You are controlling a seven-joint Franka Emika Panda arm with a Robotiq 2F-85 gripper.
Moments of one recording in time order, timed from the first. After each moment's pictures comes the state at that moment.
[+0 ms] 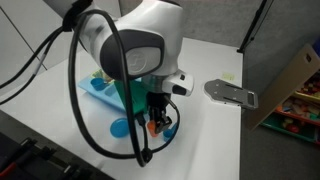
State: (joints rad) arm -0.24 0.40 -0.29 -2.28 0.01 2.51 0.20
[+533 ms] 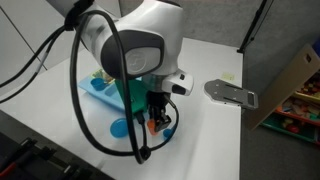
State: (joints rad) arm -0.24 0.41 -0.28 -2.27 0.04 2.51 0.20
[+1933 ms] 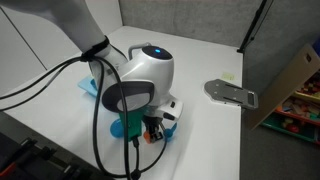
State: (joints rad) arm -0.33 0.60 -0.16 -2.27 0.20 2.73 0.11
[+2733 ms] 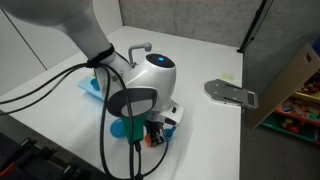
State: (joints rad) arm -0.35 0.66 -0.16 -2.24 0.20 2.73 0.11
